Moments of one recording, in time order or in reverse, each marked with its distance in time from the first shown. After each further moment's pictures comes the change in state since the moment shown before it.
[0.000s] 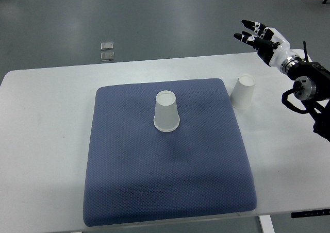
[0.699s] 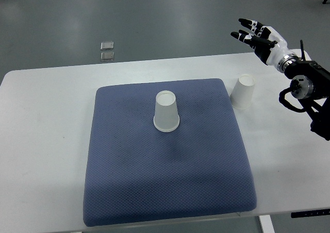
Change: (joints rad) left arm 0.000 0.000 0.000 -0.002 0.000 -0.004 0.001; right arm 0.015 0.008 -0.001 0.000 -0.001 -0.006 0.000
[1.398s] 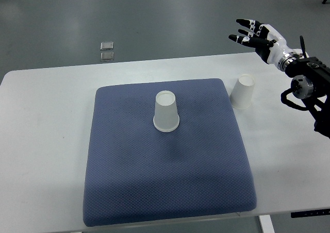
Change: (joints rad) left arm 0.000 0.000 0.000 0.001 0.000 0.000 0.000; right arm 0.006 -0.008 -0.022 0.000 -0.192 0.001 0.035
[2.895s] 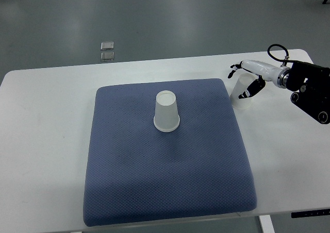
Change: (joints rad) left arm 0.000 0.000 0.000 0.000 0.000 0.000 0.000; right arm 0.070 -0.095 -0.450 0.002 -0.870 -0.075 0.065
